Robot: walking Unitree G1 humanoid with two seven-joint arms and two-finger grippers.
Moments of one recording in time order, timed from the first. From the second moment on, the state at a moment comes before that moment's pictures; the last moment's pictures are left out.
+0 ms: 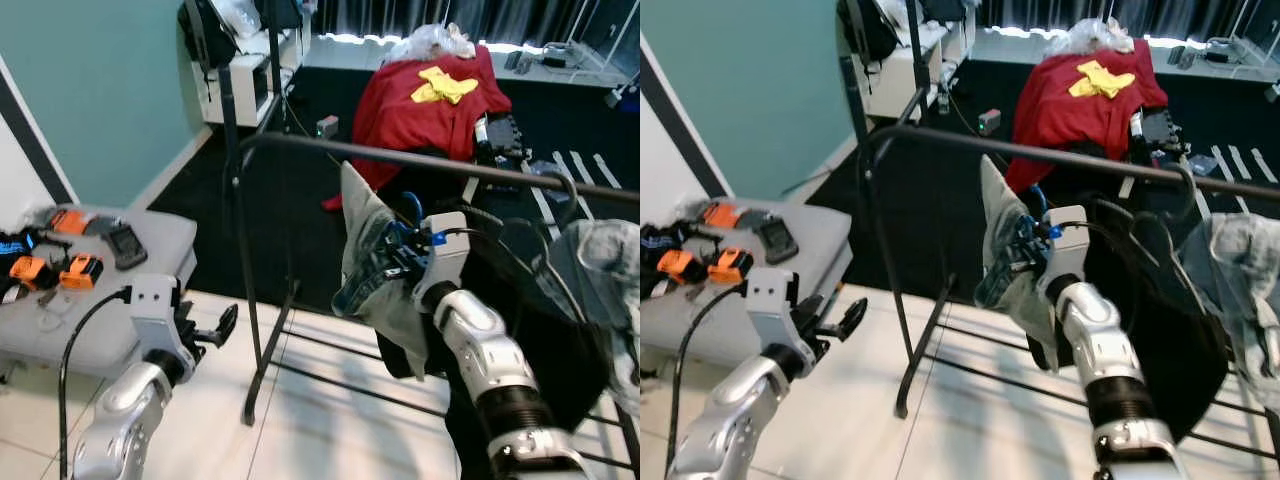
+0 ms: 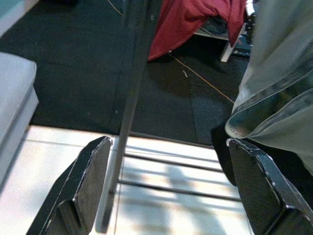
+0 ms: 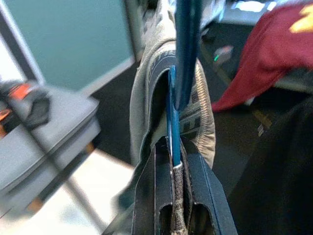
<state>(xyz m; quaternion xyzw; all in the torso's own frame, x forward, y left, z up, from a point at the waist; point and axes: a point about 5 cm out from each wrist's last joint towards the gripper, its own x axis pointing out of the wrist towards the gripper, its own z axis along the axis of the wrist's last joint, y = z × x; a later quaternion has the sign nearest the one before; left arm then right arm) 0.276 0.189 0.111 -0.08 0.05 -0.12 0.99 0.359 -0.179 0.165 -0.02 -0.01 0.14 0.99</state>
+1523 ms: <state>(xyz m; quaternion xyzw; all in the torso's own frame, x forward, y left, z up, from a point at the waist) 0.273 0.183 0.114 -0.11 0.03 -0.16 0.98 0.330 -0.173 0.204 -0.04 -0.08 0.22 0.97</state>
